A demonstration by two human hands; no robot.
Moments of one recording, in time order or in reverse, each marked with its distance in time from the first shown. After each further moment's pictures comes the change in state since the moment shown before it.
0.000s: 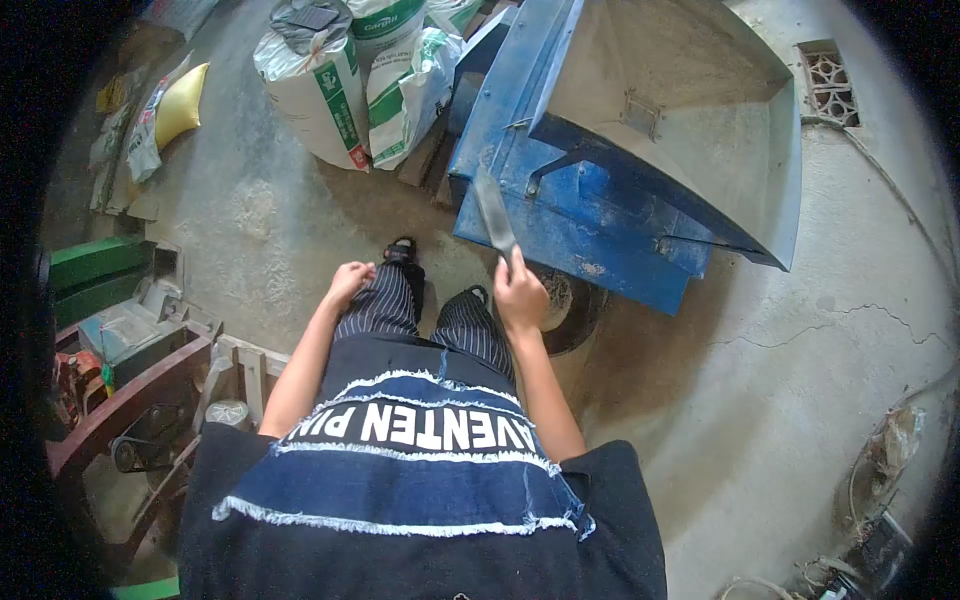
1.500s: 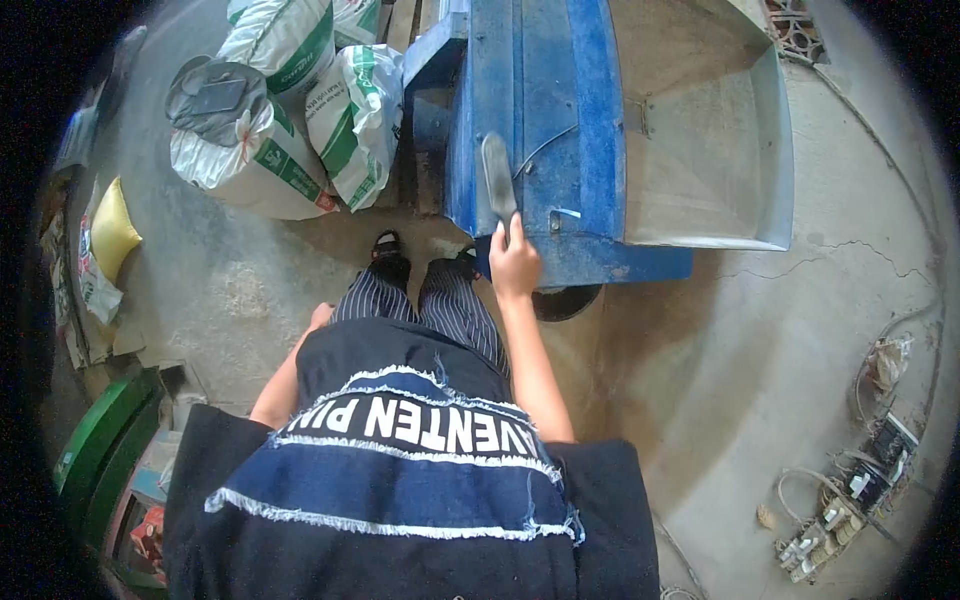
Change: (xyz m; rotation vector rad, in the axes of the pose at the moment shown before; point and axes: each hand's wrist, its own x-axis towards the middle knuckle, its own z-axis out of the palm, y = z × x) left_hand 0.200 -0.007 -0.169 0.833 -0.250 -0.065; right_hand 0.134 -0.117 0.078 -0.079 0.224 0.342
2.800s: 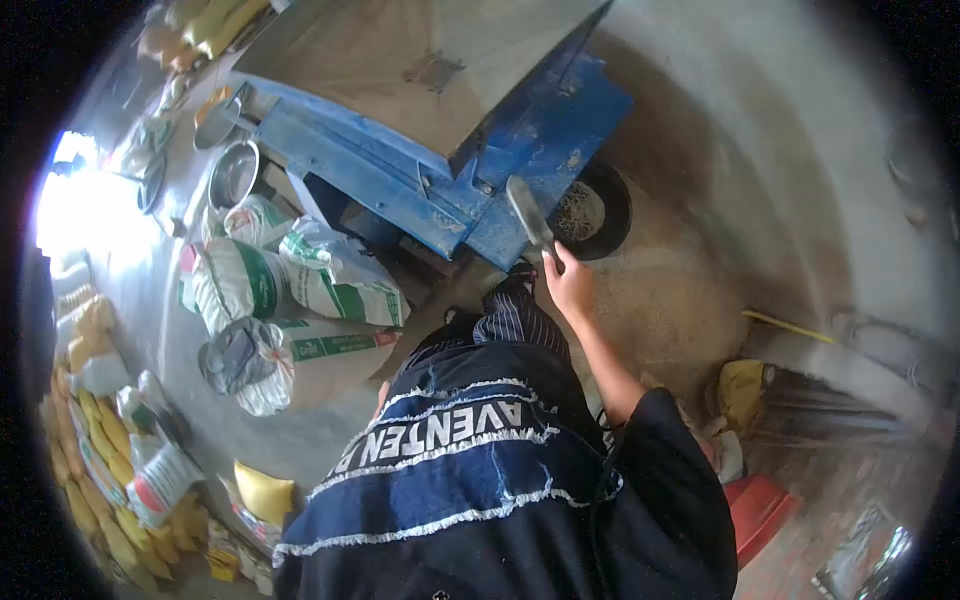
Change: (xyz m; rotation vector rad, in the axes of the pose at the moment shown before) left_hand 0.046 0.041 -0.120 0.444 -0.055 0.465; right_hand -0.137 0.068 -0.029 0.241 0.412 0.615
